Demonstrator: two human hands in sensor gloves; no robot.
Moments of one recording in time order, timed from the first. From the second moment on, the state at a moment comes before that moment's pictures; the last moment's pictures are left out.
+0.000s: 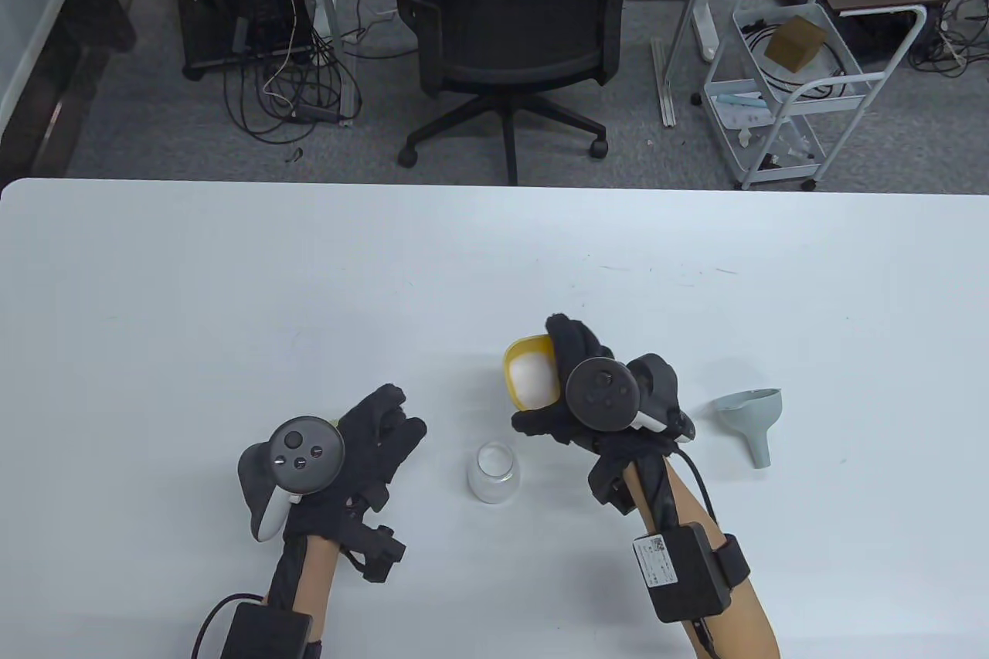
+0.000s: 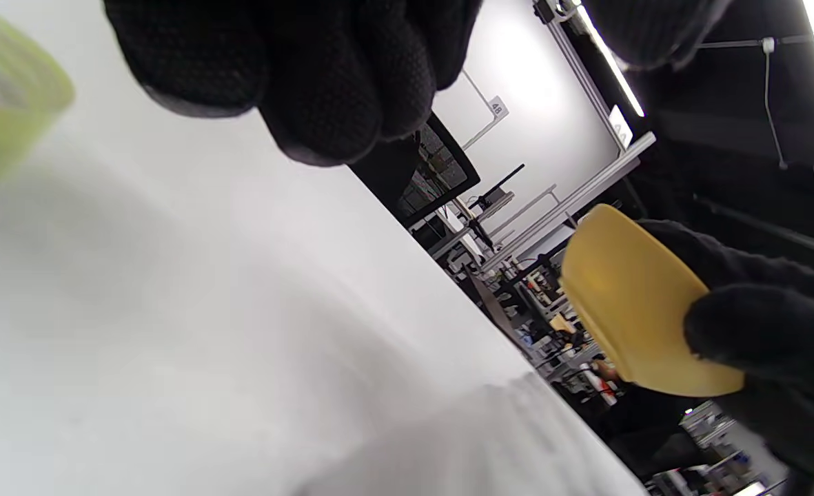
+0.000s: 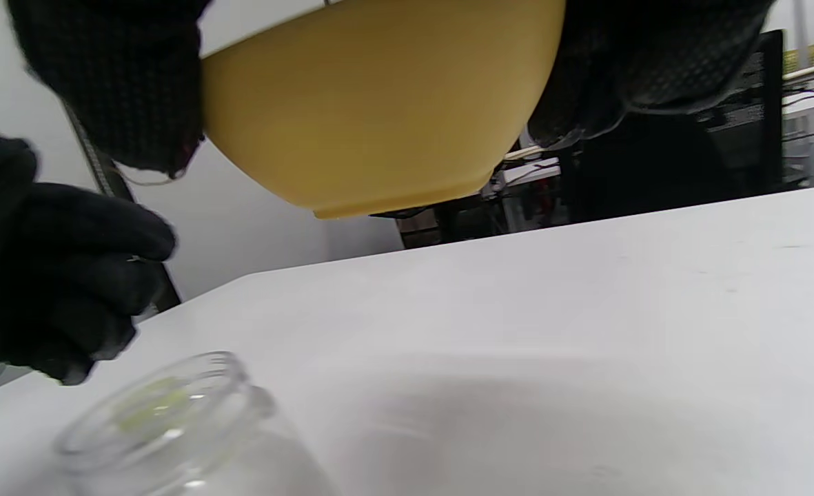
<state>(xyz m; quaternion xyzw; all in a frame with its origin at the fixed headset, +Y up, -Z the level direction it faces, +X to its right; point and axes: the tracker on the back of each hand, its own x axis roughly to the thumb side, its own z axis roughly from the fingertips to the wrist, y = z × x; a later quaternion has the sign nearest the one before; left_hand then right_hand) -0.194 -0.720 -0.190 -0.04 -0.04 0.45 0.89 0.094 -0.670 -0.256 0.29 0.03 0.94 0.19</state>
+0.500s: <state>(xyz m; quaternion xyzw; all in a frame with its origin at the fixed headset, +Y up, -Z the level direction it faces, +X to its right) -0.191 -0.749 -0.197 -0.24 -0.06 0.67 0.70 0.030 -0.659 -0.214 0.43 0.03 0.89 0.17</state>
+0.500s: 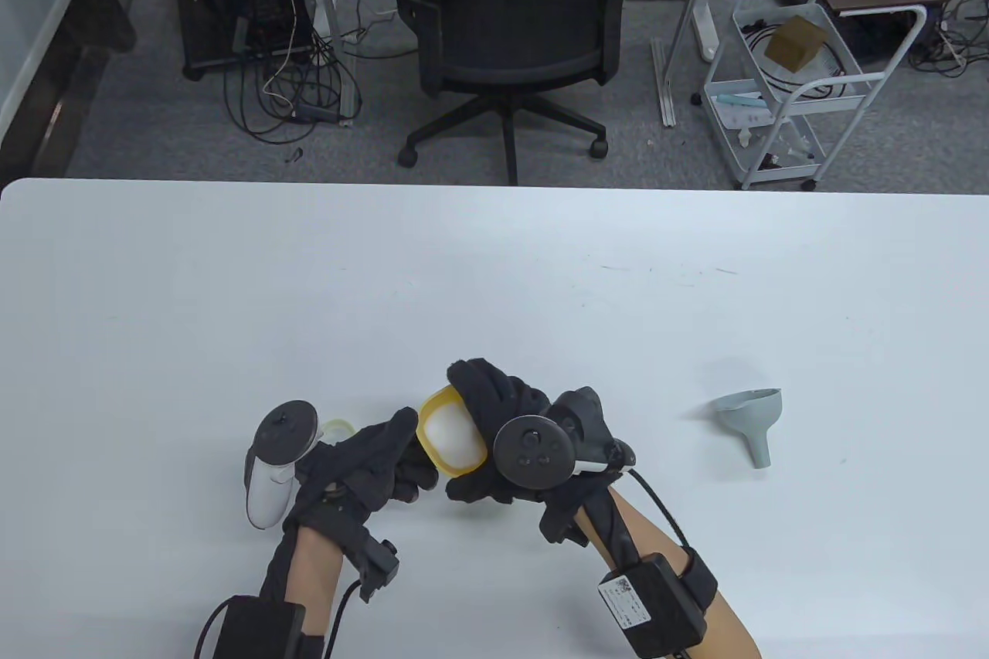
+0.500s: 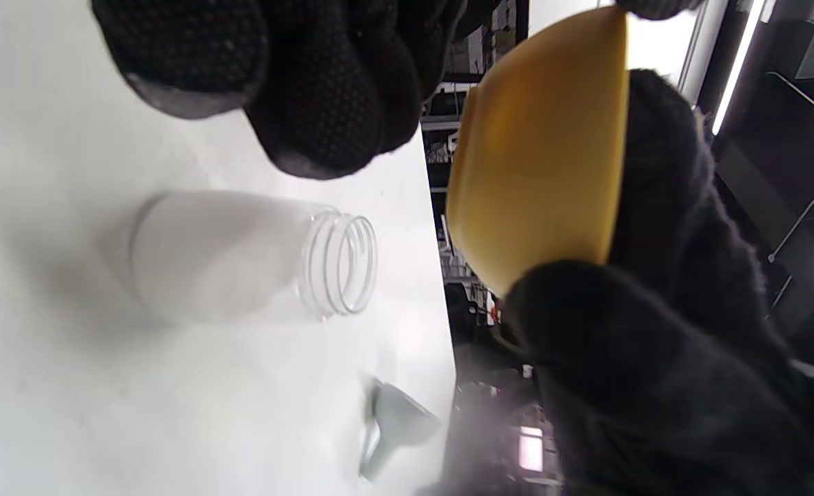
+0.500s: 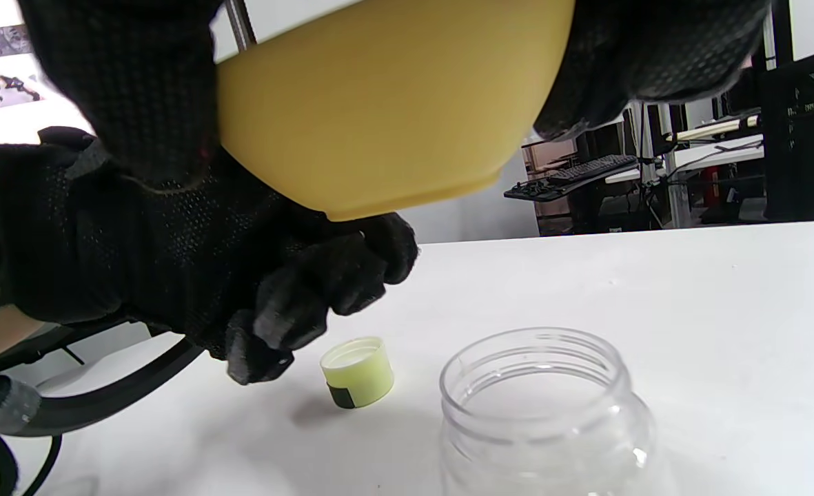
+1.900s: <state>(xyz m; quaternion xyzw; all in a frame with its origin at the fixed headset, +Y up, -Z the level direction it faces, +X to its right) -0.195 -0.770 -0.201 -0.23 -0.07 0.72 0.65 0.047 -0.673 -0.211 0.39 0.02 0.91 0.16</state>
